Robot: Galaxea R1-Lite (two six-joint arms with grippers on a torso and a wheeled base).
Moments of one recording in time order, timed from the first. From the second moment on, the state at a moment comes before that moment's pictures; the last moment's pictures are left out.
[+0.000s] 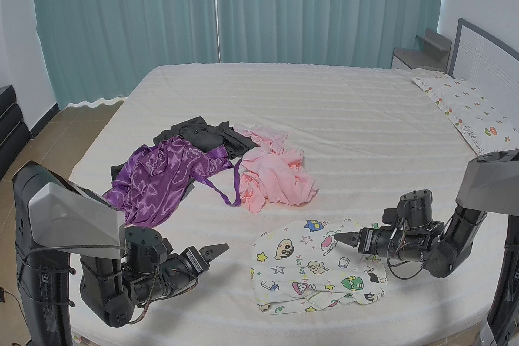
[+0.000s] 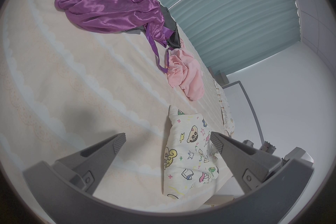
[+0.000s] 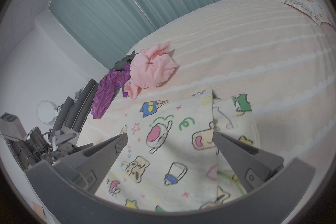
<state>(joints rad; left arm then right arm) -0.45 2.31 -0.27 -1.55 -0.16 -0.99 0.32 2.23 -0.53 -1.07 0.20 0.48</state>
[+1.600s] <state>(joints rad) -0.44 2.30 -0.27 -1.55 -0.16 -0.97 0.25 2.30 -0.66 -1.04 0.13 0.54</state>
